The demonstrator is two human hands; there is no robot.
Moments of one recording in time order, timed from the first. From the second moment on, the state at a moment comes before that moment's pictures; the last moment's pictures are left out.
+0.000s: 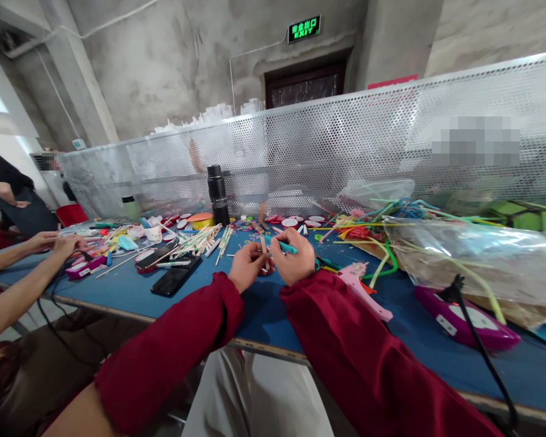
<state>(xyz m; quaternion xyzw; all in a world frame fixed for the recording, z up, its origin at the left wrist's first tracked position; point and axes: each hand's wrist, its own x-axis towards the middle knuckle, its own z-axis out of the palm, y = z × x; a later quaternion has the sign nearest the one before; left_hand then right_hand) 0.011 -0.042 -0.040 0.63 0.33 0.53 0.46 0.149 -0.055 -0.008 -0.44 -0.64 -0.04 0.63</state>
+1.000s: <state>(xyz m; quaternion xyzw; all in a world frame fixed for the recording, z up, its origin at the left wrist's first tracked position) 0.011 -0.043 -0.040 0.63 0.33 0.52 0.46 0.149 -0.051 -0.013 -0.42 -0.65 -0.03 0.63</state>
